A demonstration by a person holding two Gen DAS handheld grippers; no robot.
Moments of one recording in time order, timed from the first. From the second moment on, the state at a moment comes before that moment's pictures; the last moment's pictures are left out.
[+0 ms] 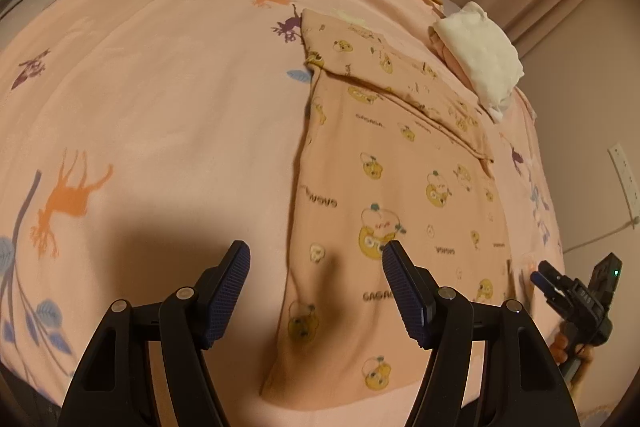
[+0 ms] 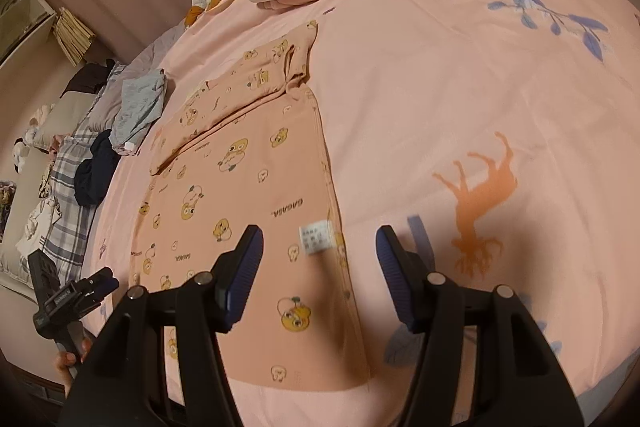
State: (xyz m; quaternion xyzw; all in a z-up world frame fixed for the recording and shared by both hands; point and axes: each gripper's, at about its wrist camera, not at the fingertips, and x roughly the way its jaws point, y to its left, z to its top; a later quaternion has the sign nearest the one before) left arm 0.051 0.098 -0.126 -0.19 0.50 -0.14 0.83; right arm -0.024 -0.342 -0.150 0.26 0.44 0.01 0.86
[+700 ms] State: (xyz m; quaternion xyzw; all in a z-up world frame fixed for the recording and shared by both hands) left arm 0.039 0.092 -0.146 -0.20 0.53 -0.16 0.81; right arm -0.032 -0.331 -0.175 0.28 0.48 0.04 0.83
